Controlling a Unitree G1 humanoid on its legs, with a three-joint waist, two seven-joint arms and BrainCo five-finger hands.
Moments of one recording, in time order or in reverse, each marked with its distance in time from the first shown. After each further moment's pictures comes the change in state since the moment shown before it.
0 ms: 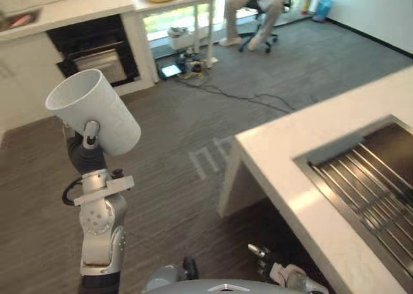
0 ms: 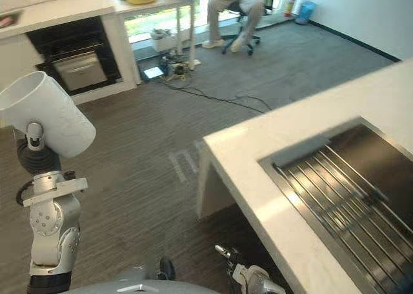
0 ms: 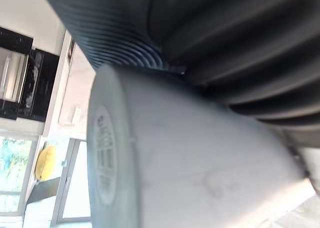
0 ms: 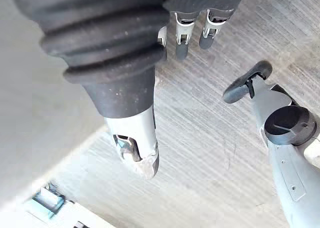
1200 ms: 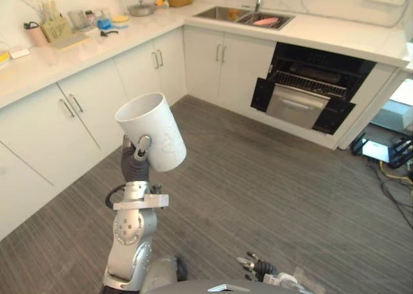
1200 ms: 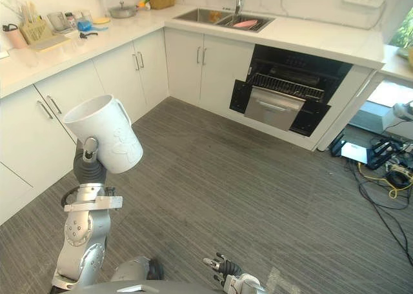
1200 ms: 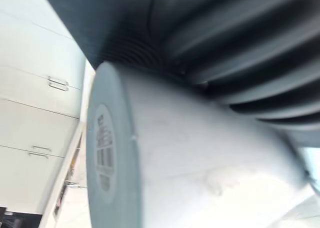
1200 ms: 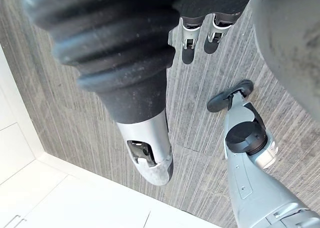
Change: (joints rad) left arm 0.097 -0.028 -0.261 0.047 -0.030 0.056 -0.054; right arm 0.063 0.038 0.186 -0.070 0.013 0.008 0.016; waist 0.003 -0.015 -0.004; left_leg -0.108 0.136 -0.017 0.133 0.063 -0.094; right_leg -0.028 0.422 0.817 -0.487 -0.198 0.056
